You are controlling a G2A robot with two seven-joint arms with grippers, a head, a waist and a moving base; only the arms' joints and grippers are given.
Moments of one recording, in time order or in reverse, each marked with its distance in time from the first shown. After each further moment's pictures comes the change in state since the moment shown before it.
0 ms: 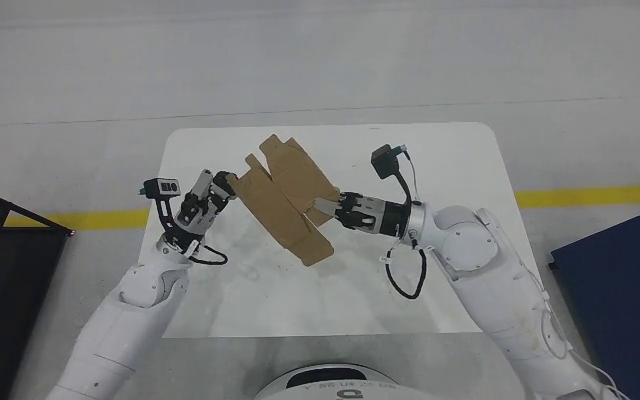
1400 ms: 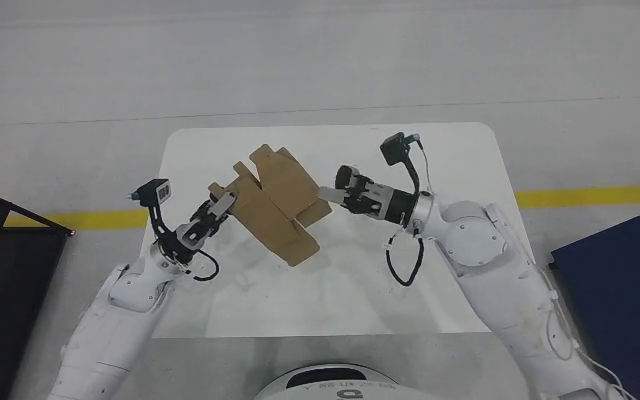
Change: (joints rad) left arm 0.042 -0.041 -0.138 0.003 0.500 -0.187 0.053; right arm 0.023 0.015 0.021 -0.021 -0.098 0.075 -0.044
